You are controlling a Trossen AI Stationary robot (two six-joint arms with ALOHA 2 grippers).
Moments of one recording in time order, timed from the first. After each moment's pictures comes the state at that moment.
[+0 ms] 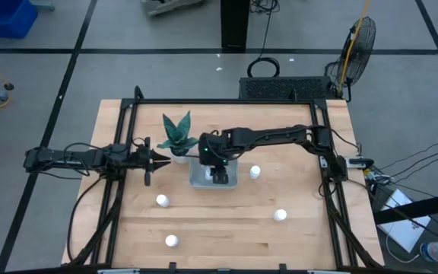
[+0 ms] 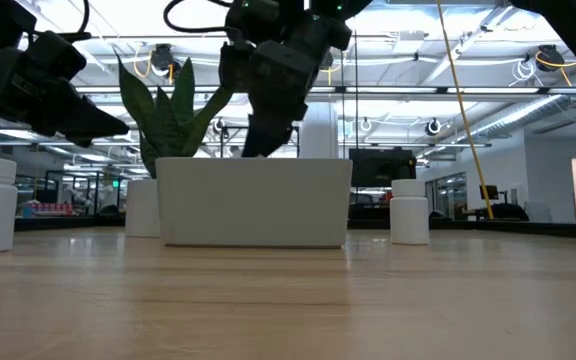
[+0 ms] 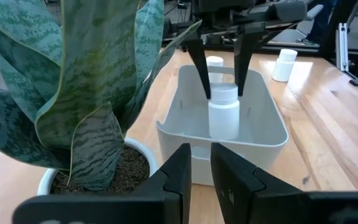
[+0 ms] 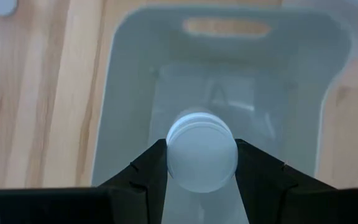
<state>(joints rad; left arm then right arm) 0.00 0.23 0.05 -0.06 -0.09 -0.06 -0.07 2.11 1.77 -0.78 -0.24 -0.08</state>
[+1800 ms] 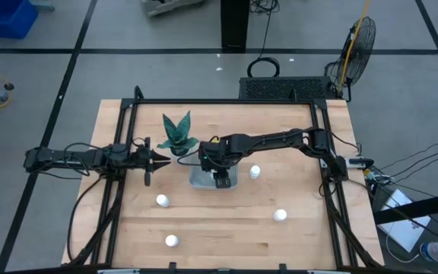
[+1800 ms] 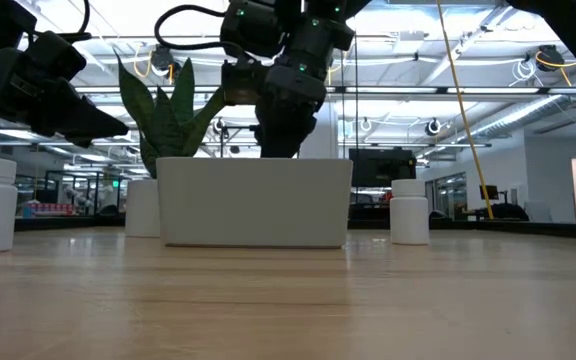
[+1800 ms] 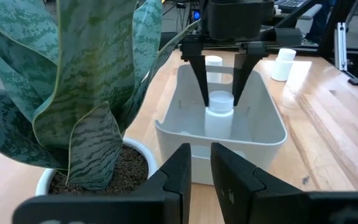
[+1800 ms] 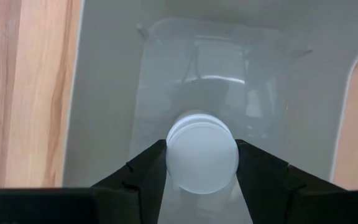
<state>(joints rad) 0.00 0.23 0.05 -0.06 -0.08 -0.06 -0.03 2.15 1.76 -0.84 -0.13 -0.12</state>
